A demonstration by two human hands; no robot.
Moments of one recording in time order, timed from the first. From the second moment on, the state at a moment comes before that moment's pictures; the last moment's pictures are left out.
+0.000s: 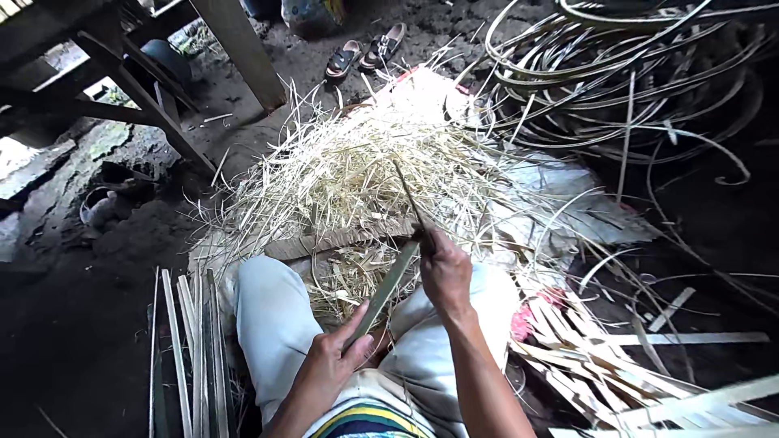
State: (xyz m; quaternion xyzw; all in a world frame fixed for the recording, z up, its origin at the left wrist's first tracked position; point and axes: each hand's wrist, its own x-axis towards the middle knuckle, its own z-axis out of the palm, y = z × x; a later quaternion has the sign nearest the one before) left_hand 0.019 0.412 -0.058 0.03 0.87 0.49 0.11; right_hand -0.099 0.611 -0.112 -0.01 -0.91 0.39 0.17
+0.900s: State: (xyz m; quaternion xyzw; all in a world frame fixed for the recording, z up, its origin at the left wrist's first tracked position) left_hand -0.024 0.384 -0.067 0.06 0.89 0.43 0.13; right_hand -0.142 0.629 -0.119 -0.05 -0.86 0.51 -0.07
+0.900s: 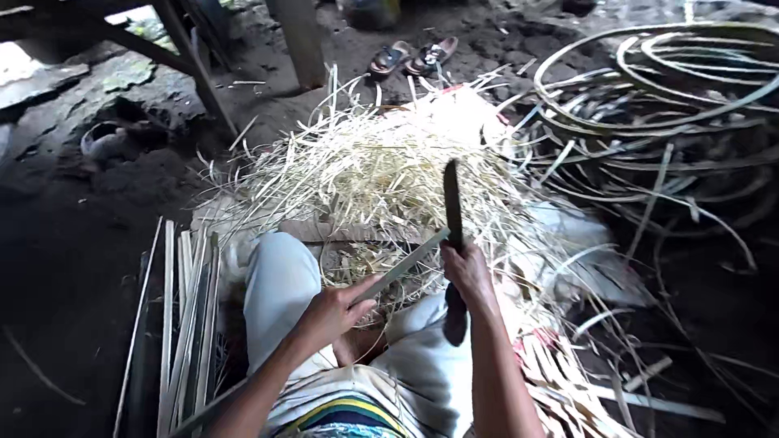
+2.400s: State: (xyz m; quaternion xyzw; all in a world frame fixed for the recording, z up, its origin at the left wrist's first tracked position) left_hand -0.012 0.356 -0.037 -0.09 0.98 0.14 -0.04; right_hand -0.079 0.477 -0.068 0.12 -0.97 0.18 0.11
